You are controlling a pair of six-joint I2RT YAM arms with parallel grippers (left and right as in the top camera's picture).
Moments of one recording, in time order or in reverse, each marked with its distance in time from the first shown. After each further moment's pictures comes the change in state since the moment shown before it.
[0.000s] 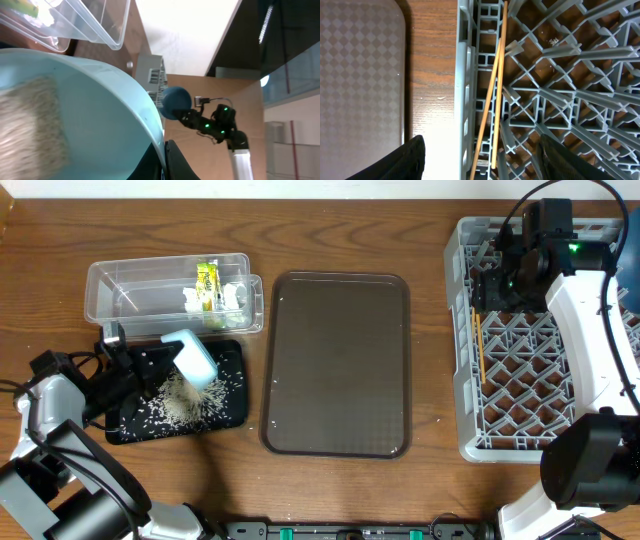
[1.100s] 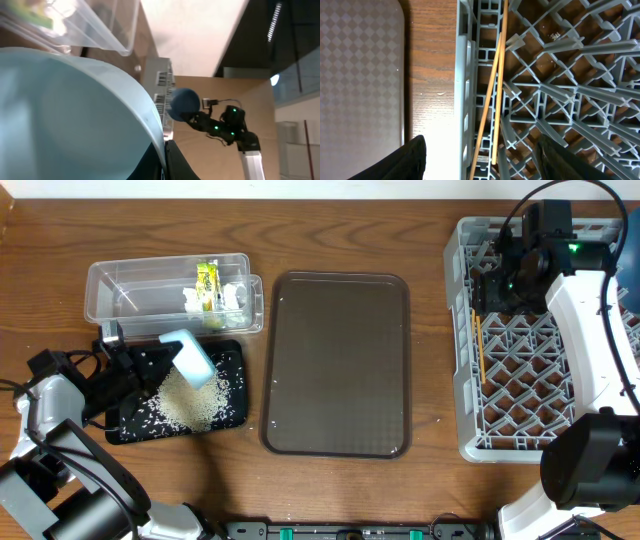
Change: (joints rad) left arm 0.004 0.002 0.000 0.045 -0.047 0.009; right arm 0.000 0.000 0.000 -0.017 0.000 0.000
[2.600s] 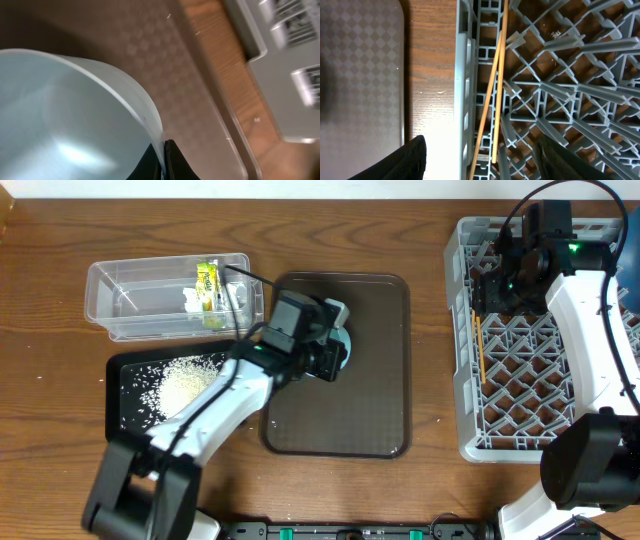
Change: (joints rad) left arm -1.182 -0.043 0.001 0.621 -1.018 -0.236; right arm 0.000 0.000 0.000 -0.005 0.000 0.000
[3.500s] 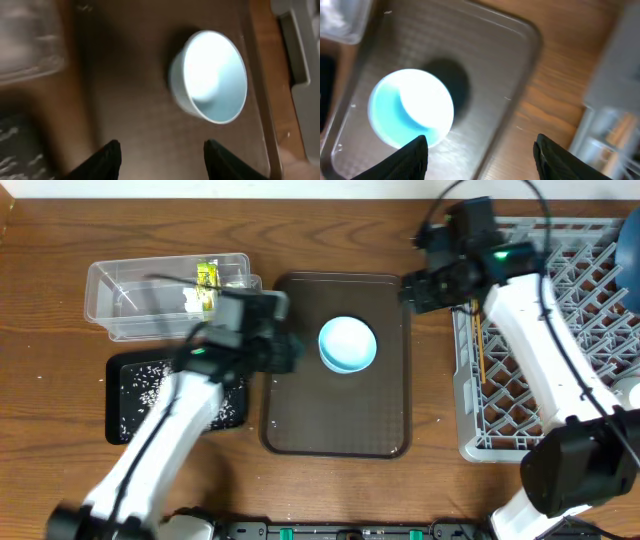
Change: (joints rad) left arm 0.272 -0.283 0.000 -0.325 -0.094 -0.005; right arm 0.295 0.007 -0.005 0.161 -0.148 0.000
